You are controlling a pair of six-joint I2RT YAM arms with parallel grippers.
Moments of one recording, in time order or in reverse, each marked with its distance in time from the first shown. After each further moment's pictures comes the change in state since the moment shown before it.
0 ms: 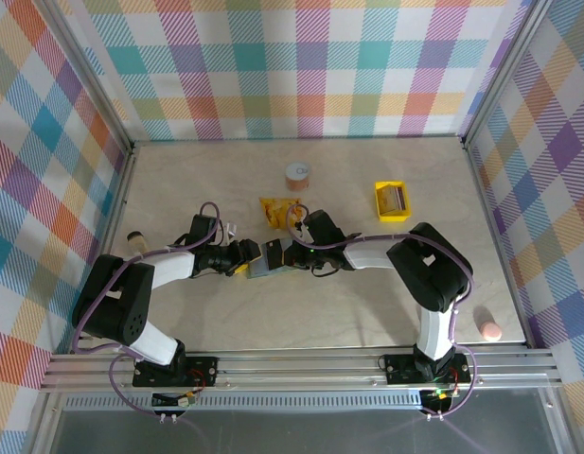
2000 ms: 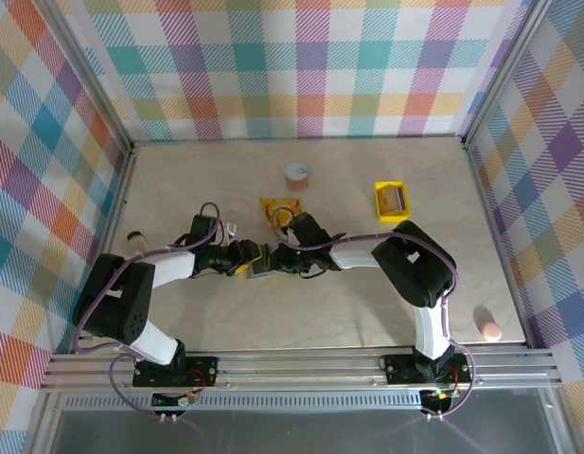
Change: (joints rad) left arm -0.001 0.007 0.000 0.006 0.000 -0.005; right arm 0.079 0.089 0.097 -0.018 -0.034 0.063
